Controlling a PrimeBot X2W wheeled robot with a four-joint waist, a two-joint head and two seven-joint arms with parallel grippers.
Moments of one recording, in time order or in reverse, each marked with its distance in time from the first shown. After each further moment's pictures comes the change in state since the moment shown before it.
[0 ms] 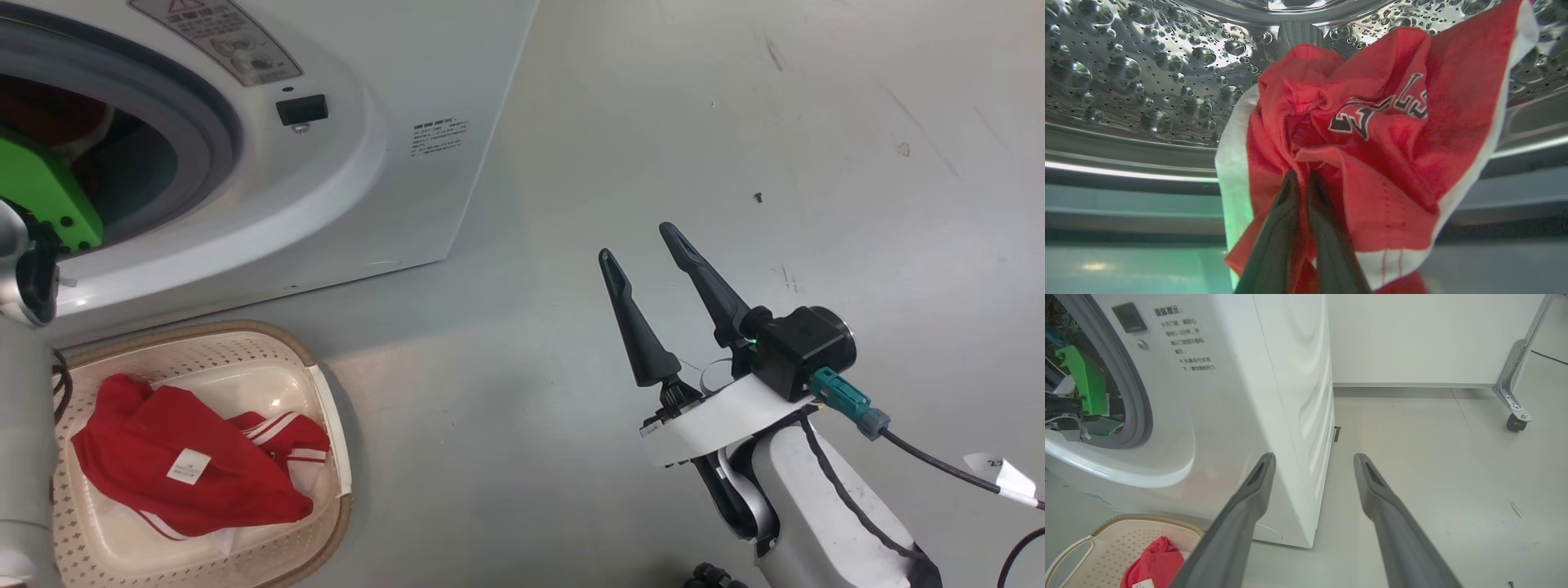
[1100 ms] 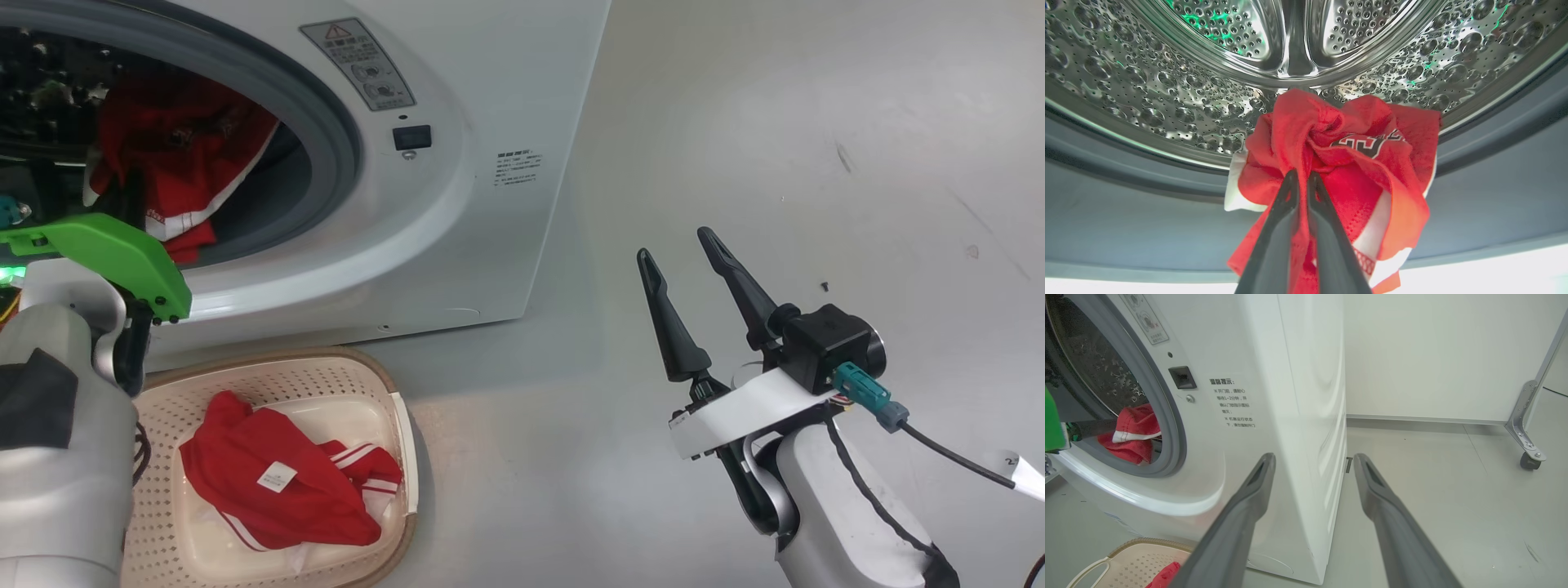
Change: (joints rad) left arm 0.073 -0.072 -0.039 0.099 -0.017 -0.046 -0.271; right arm 0.004 -0.002 -0.070 0.060 -0.024 0.002 0.000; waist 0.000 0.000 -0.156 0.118
